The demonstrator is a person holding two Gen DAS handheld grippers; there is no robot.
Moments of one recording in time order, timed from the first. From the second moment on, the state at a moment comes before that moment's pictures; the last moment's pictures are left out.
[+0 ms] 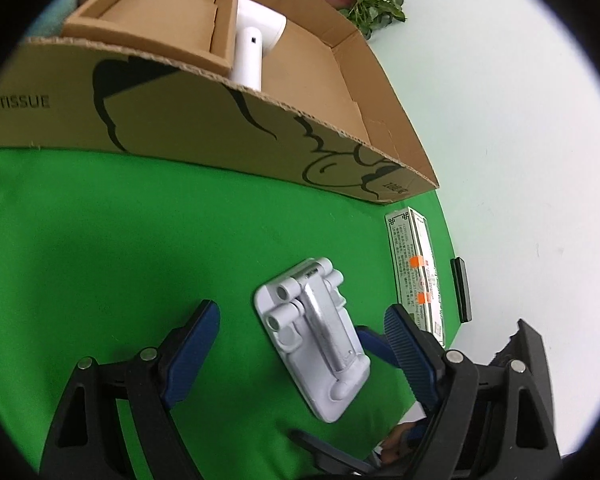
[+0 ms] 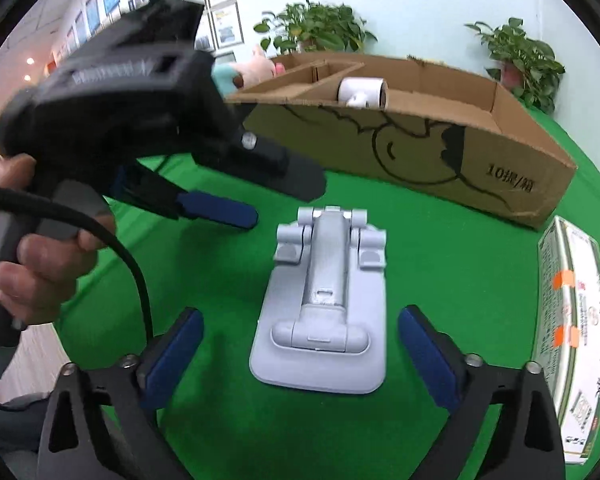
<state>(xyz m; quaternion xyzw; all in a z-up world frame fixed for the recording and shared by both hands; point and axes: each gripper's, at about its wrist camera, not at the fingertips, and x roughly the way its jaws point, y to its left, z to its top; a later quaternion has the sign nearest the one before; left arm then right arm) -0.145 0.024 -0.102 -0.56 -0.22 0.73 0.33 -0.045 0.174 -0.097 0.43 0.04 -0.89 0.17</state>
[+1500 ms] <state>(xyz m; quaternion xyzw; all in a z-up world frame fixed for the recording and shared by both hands) -0.137 0.062 0.086 -0.41 -0.09 0.83 0.38 -0.060 0.189 0.048 0.28 -0.10 -0.95 0.12</state>
